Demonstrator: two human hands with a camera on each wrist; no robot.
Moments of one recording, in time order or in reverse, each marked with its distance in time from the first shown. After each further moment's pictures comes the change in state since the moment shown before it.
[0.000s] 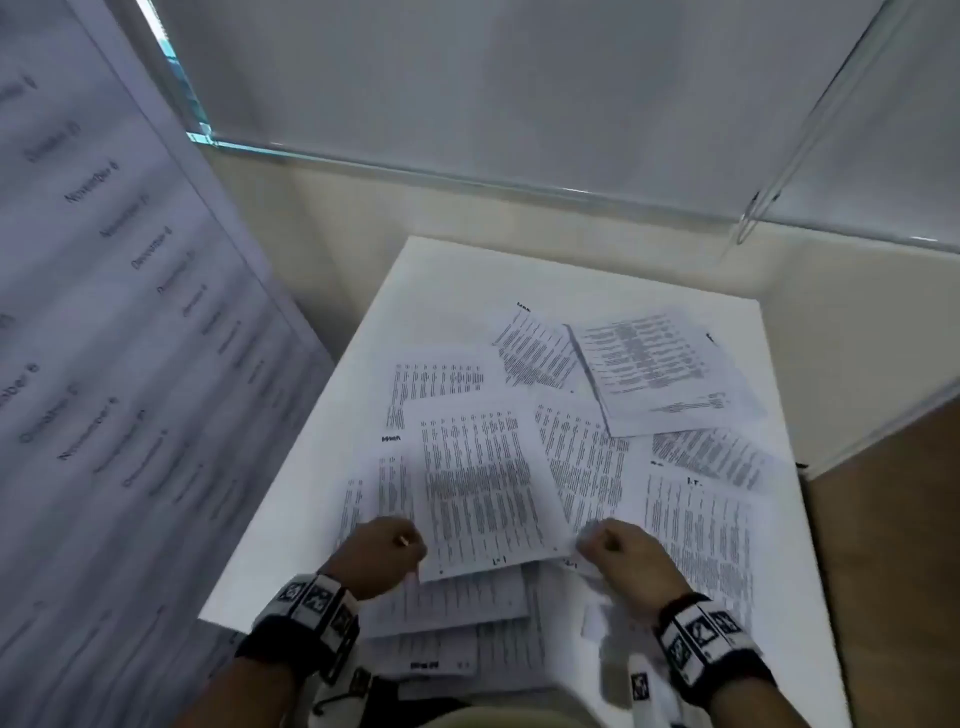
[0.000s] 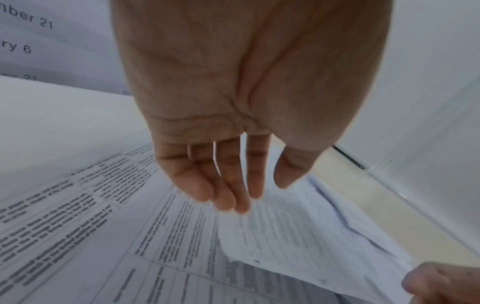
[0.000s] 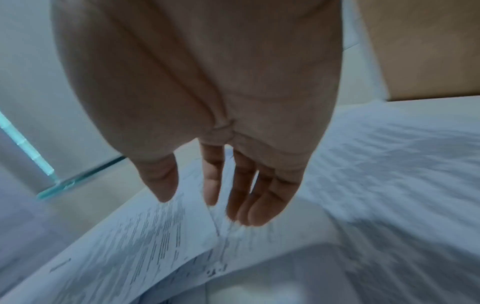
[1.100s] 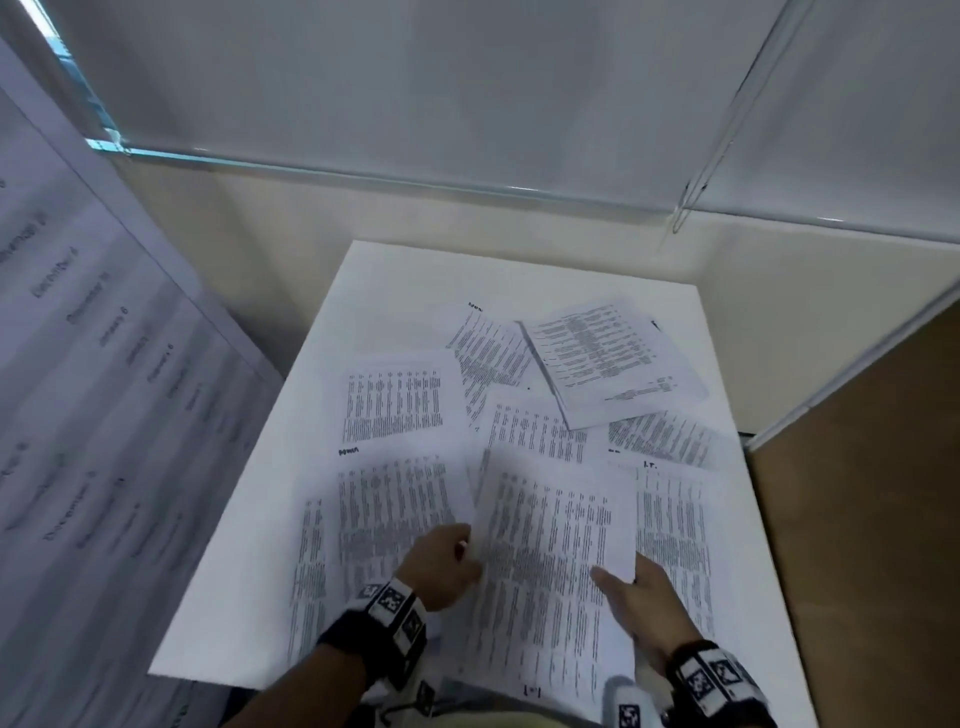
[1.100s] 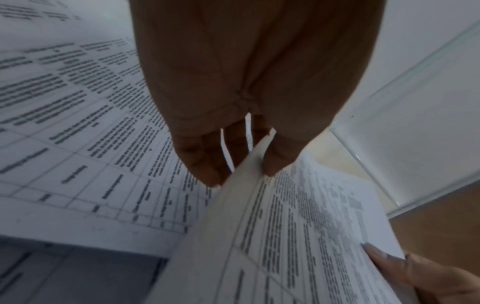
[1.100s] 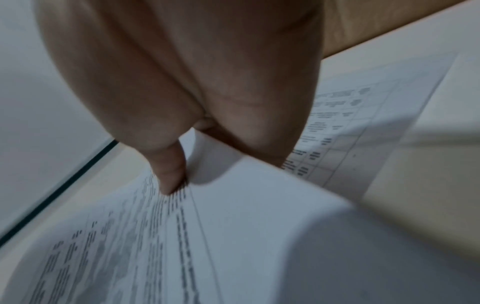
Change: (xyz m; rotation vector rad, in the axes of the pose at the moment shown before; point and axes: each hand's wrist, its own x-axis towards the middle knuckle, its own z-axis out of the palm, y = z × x) left_hand 0.039 0.058 0.069 -0.075 -0.110 0.142; right_hand -0.033 0.059 0.006 0.498 0.122 0.155
